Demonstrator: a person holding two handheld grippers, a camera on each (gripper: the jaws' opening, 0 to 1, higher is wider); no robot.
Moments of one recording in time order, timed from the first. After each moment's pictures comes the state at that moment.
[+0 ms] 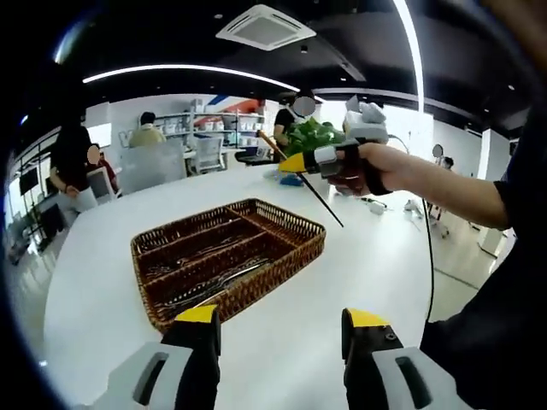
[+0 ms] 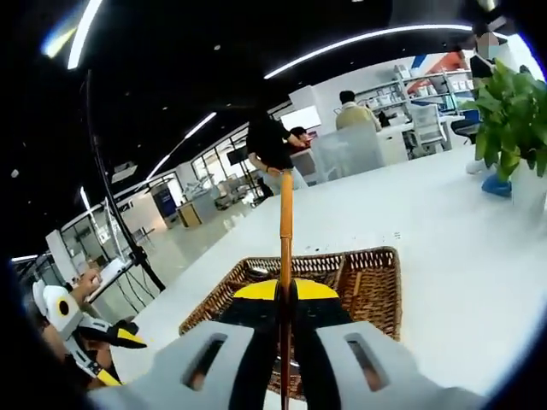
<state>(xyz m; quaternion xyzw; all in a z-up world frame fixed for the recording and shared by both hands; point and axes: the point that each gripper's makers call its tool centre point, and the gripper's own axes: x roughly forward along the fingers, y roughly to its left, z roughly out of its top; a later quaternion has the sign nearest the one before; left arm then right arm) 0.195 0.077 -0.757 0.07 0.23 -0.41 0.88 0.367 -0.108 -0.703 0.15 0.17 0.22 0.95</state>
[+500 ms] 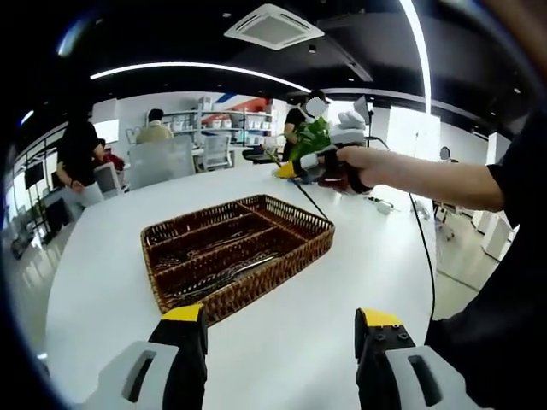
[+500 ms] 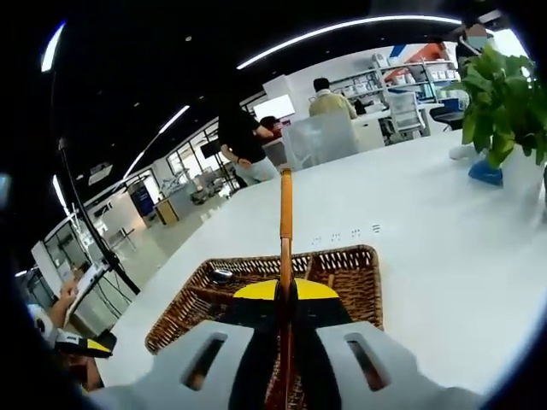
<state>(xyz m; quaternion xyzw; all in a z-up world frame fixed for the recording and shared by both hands) 0.196 0.089 -0.764 0.07 0.23 -0.39 0.89 0.418 -0.121 -0.746 0.16 0.22 0.16 0.95</state>
